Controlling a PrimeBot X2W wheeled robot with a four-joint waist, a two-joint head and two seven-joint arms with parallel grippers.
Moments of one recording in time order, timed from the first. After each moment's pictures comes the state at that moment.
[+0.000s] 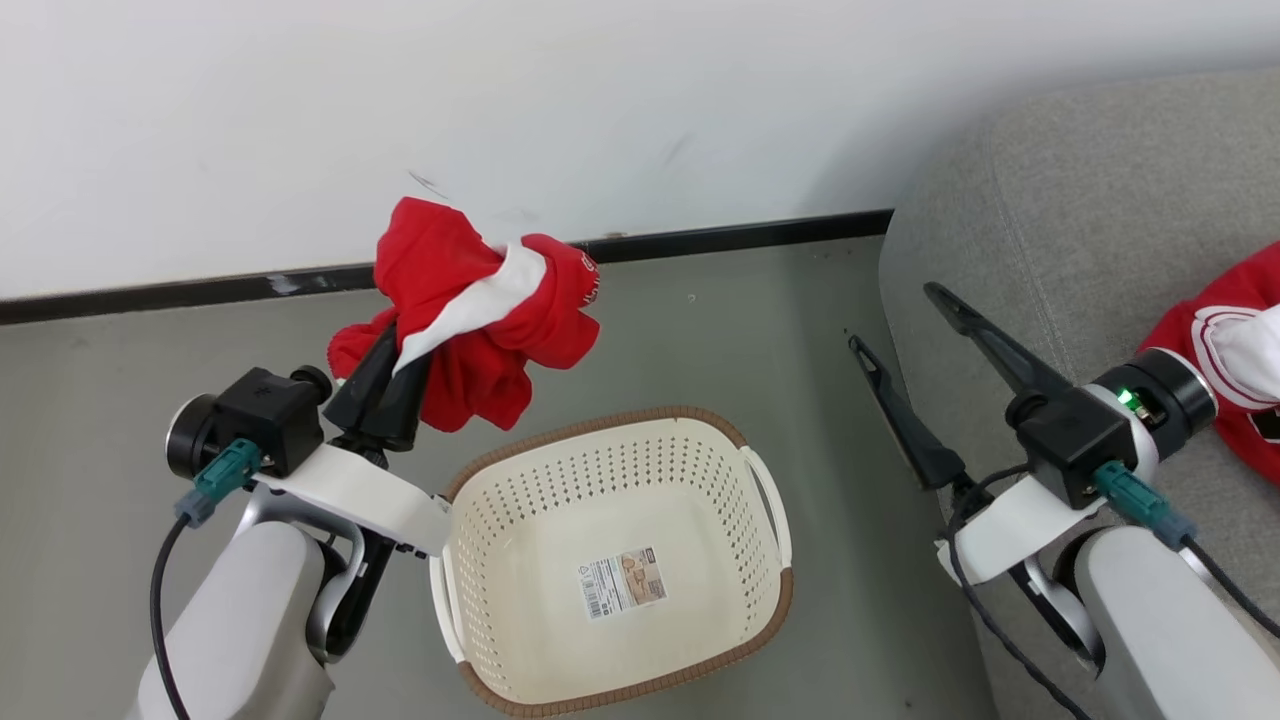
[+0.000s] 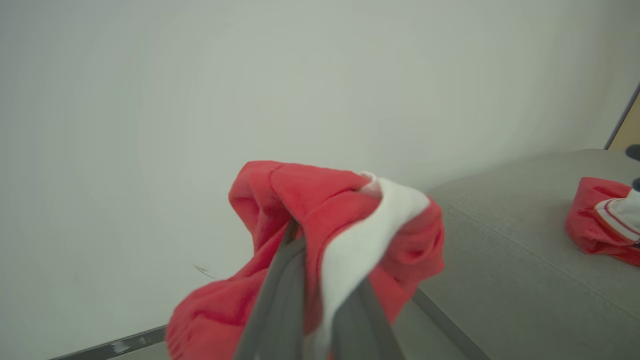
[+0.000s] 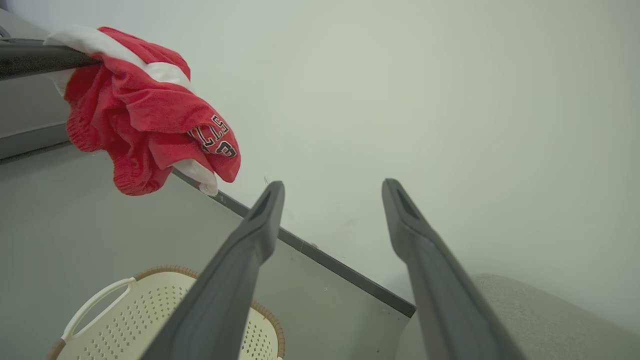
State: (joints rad) left arm -0.47 0.18 -0.37 0.27 -0.46 -0.06 -0.25; right arm -0.33 -0.22 0.28 0.04 -0.05 0.12 -0.26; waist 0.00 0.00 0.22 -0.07
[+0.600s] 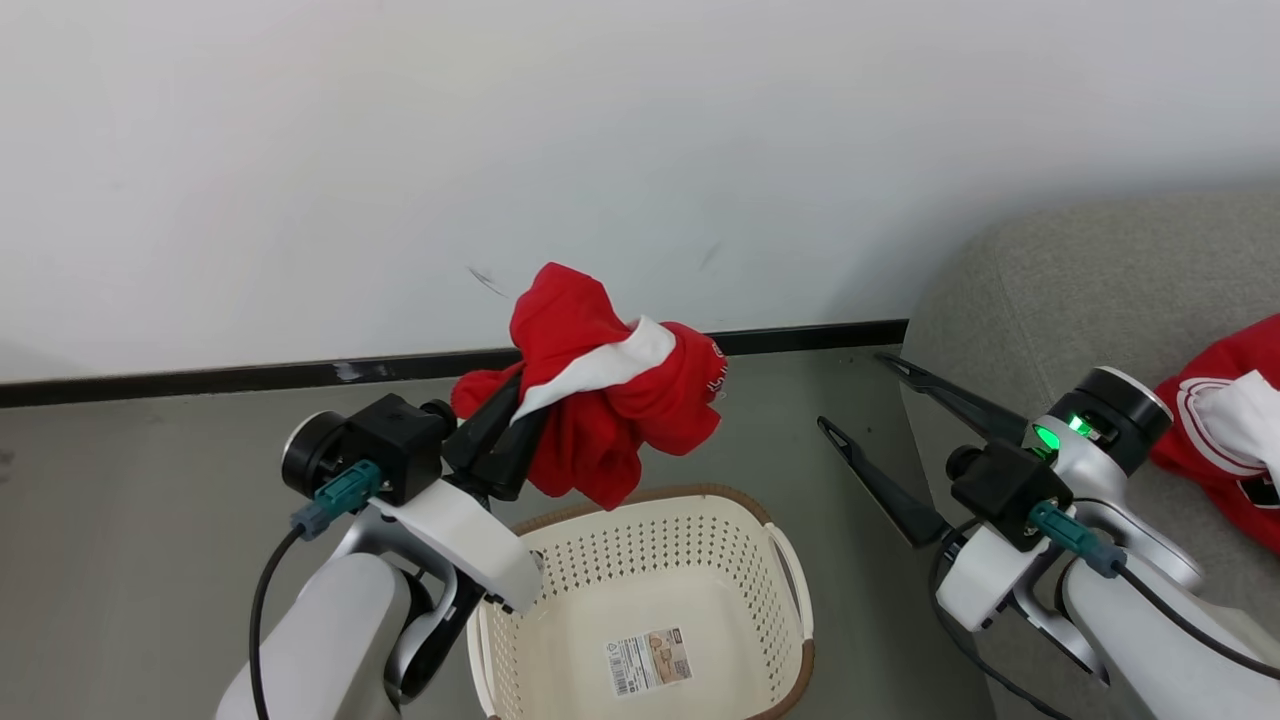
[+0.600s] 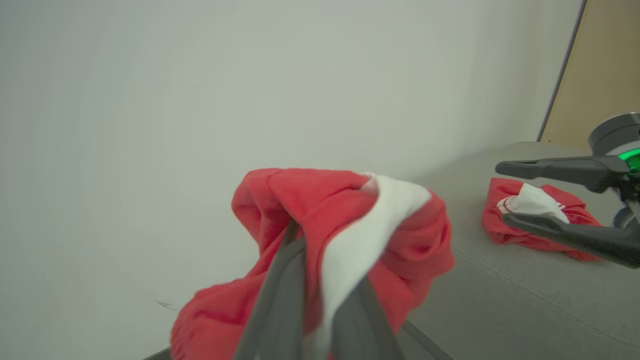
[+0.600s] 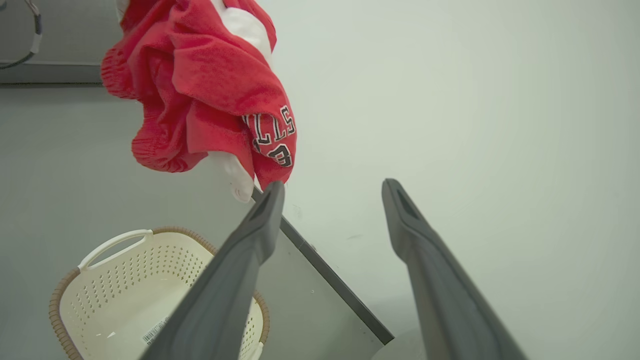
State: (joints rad) left arm -0.44 0.15 -0.49 0.18 -0.47 -0.08 -0.15; right arm -0.38 -0.36 0.52 0.11 -0.07 0.12 -0.26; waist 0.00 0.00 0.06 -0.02
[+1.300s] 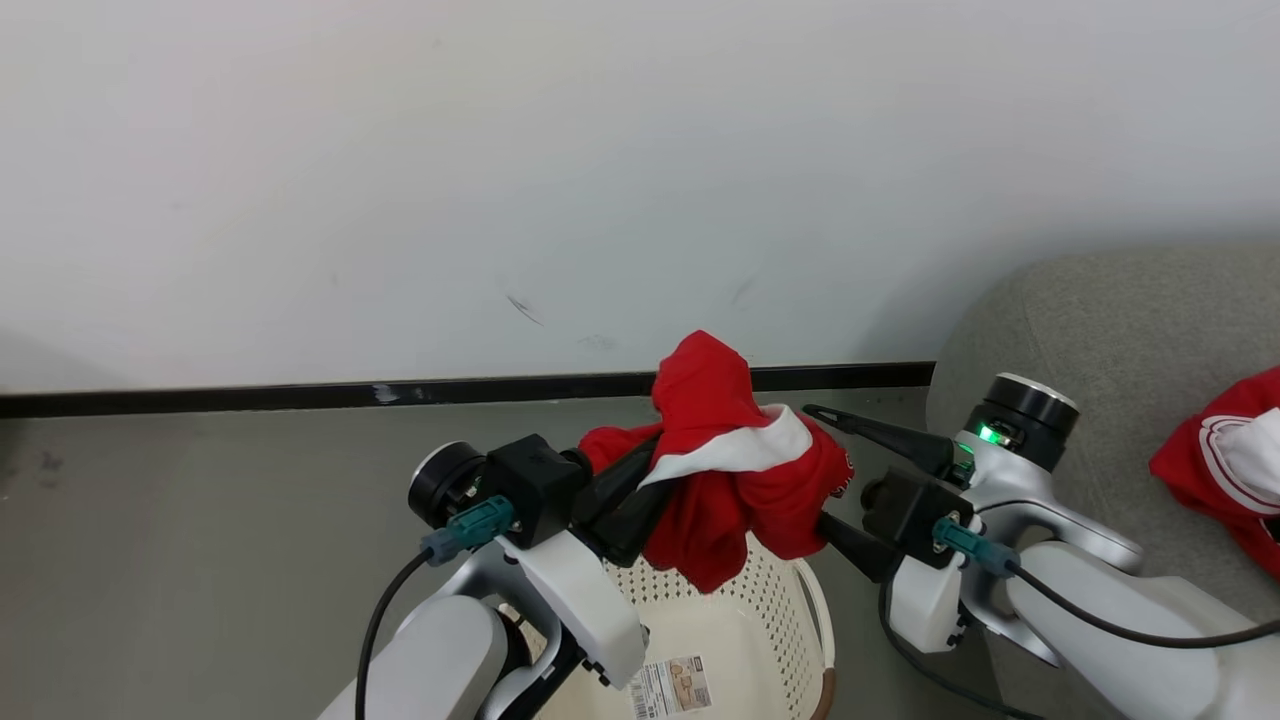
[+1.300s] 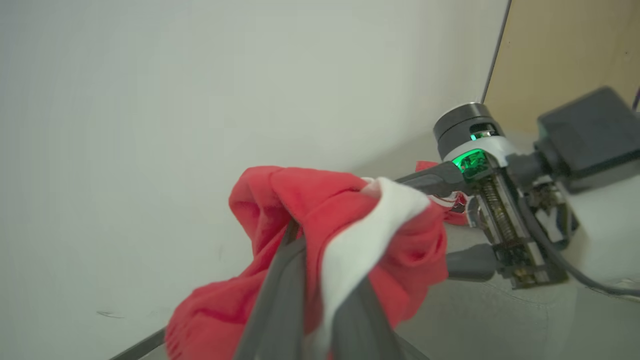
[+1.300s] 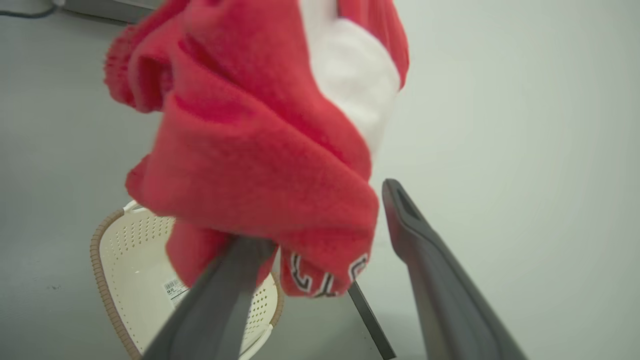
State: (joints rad) left arm -0.41 0.09 -0.64 0.08 -0.49 -0.10 -0.02; right arm -0.57 -0.41 0.86 0.24 -0.01 0.12 -0.24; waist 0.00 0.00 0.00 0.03
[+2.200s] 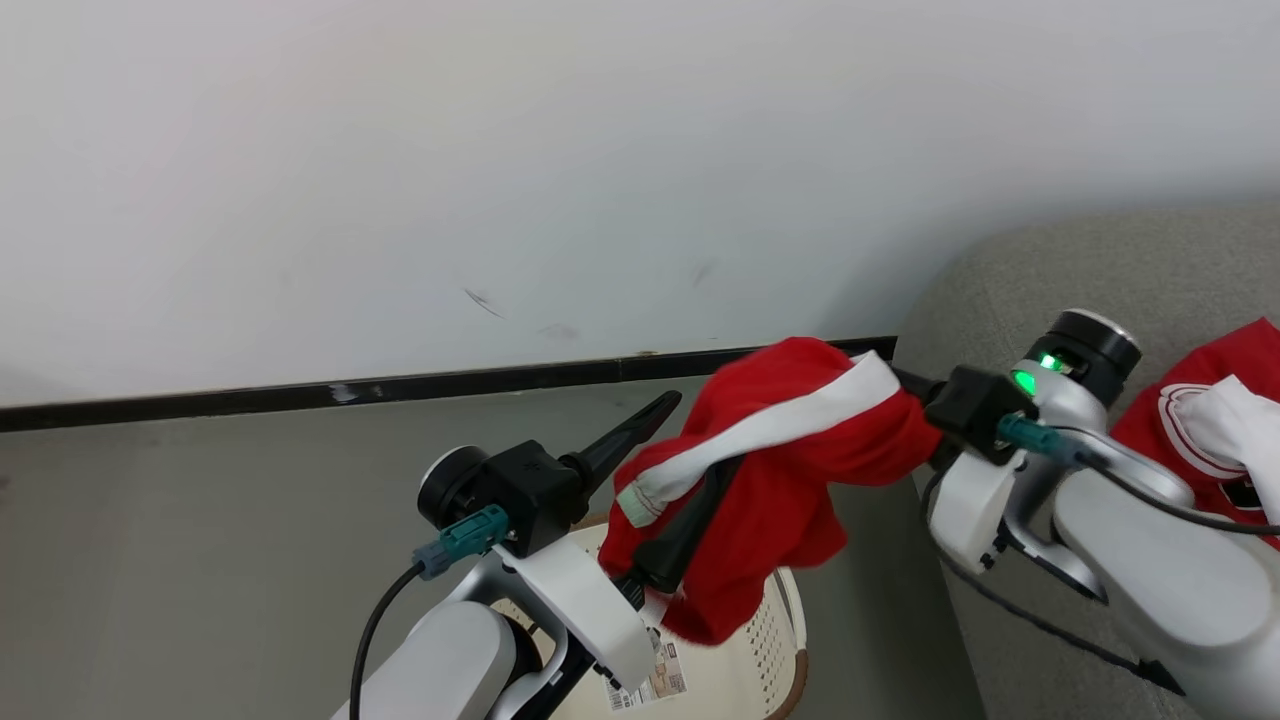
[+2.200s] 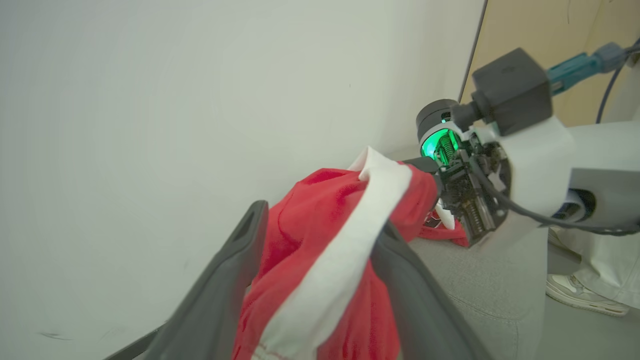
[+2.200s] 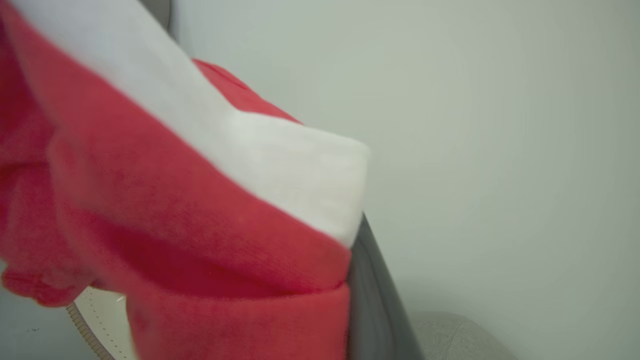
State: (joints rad) left arm -0.40 0.07 -0.64 0.06 -0.51 -0.10 -0.06; right arm -0.66 -0.42 0.84 0.32 0.16 0.12 -0.24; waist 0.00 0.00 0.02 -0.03
